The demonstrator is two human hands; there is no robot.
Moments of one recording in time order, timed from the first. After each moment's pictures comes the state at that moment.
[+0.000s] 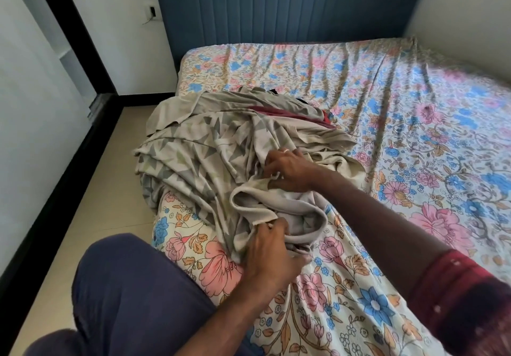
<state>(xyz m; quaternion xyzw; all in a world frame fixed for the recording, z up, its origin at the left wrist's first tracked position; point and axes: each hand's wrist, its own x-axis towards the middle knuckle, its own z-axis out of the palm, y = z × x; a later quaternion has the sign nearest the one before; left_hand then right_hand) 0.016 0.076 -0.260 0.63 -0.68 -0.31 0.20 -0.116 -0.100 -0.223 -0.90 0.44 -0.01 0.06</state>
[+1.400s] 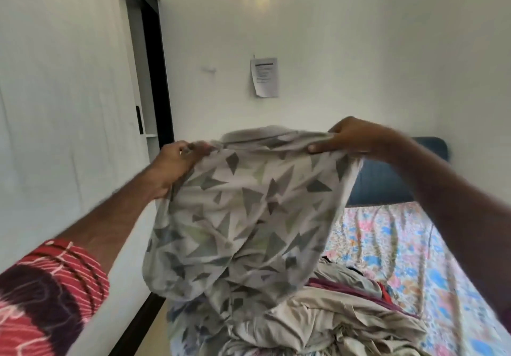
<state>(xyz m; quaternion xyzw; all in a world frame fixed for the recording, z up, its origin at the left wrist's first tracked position) 0.278 -0.071 0.178 0.55 -0.61 -0.17 0.55 -0.107 -0.111 0.220 -0.76 0.51 -0.35 0.16</state>
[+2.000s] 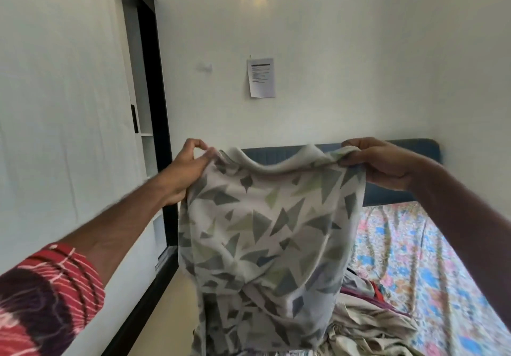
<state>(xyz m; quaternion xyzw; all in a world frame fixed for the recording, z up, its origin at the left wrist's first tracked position) 0.235 -0.062 0.168 0.49 -0.61 -0.29 0.56 -0.159 -0.100 0.174 -0.72 0.28 -0.42 0.48</state>
